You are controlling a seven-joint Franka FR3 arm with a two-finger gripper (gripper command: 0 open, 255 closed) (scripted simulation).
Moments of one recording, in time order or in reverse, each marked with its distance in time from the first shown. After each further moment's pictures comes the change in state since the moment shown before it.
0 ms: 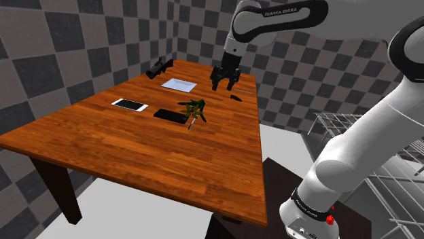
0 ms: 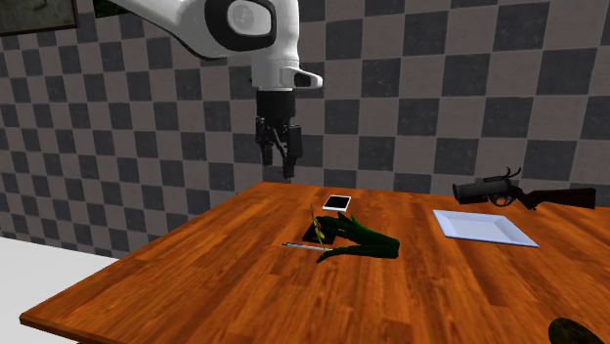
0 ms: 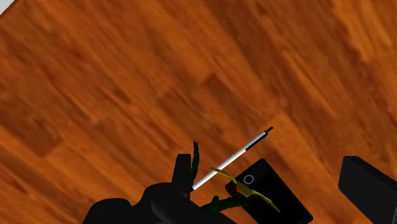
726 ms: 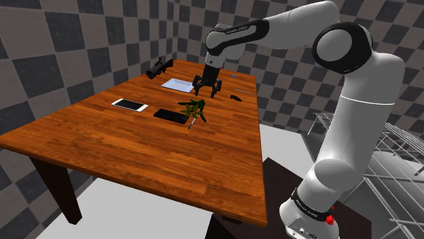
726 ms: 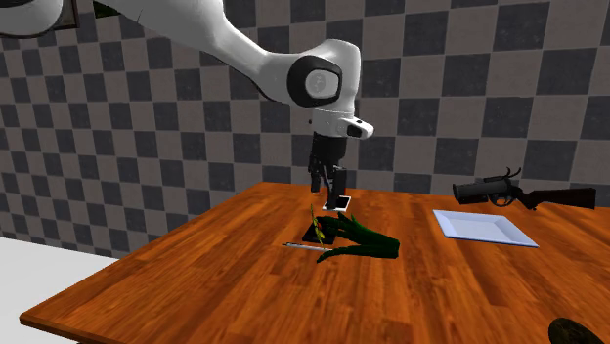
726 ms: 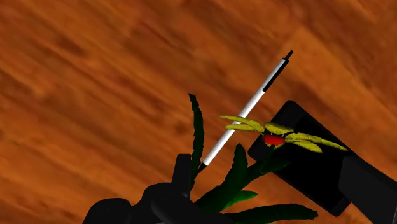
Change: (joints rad) arm -0.028 0.437 -0.024 0.314 0.085 0.064 0.128
